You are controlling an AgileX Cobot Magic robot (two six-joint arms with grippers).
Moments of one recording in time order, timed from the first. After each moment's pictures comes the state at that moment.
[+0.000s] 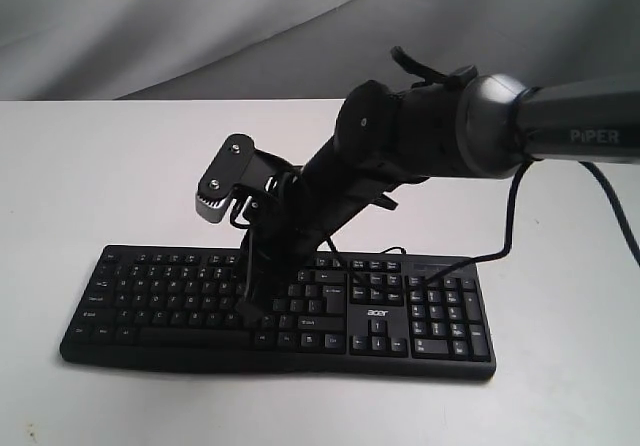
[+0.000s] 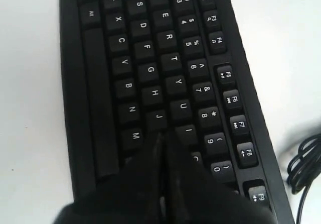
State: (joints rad) left arm 0.12 0.00 0.00 0.12 0.27 -0.07; right arm 0.70 2.02 -1.36 0.66 0.62 -1.09
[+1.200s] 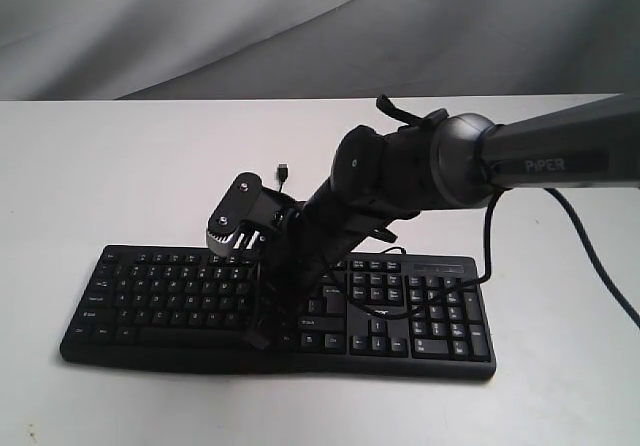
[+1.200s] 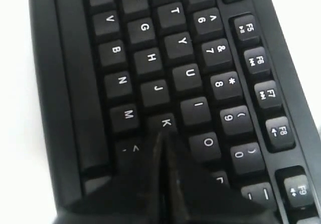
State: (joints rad) left arm 0.12 0.00 0.00 0.12 0.27 -0.07; right arm 0.70 2.10 -1.32 0.69 0.56 -1.10
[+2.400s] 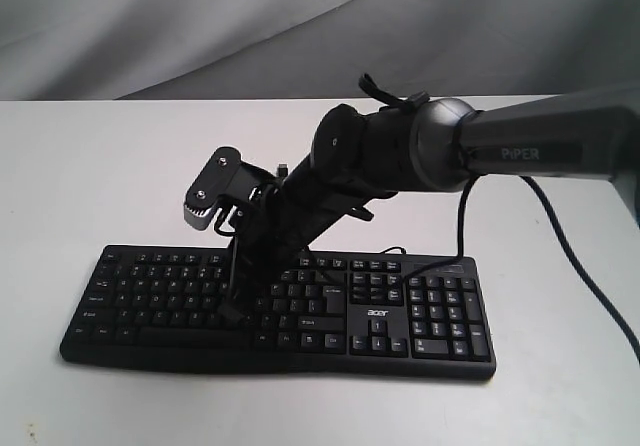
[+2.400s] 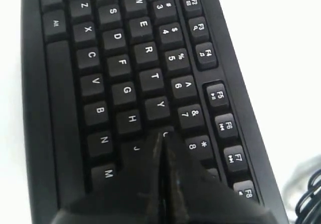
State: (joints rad) left arm 0.12 0.00 0.00 0.12 0.27 -0.07; right arm 0.71 2.14 -1.44 0.69 0.56 -1.10
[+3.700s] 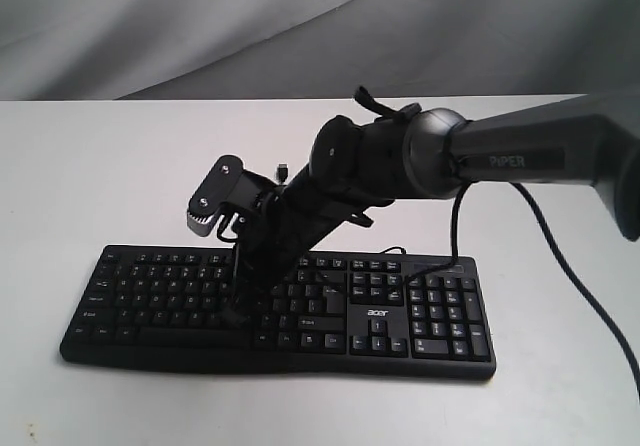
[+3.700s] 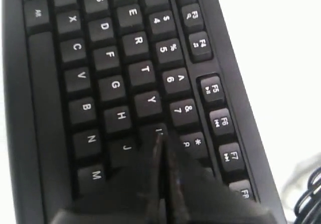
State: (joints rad) left arm 0.12 0.00 0.00 0.12 0.27 -0.07; right arm 0.71 2.16 -1.44 0.69 0.54 -1.10
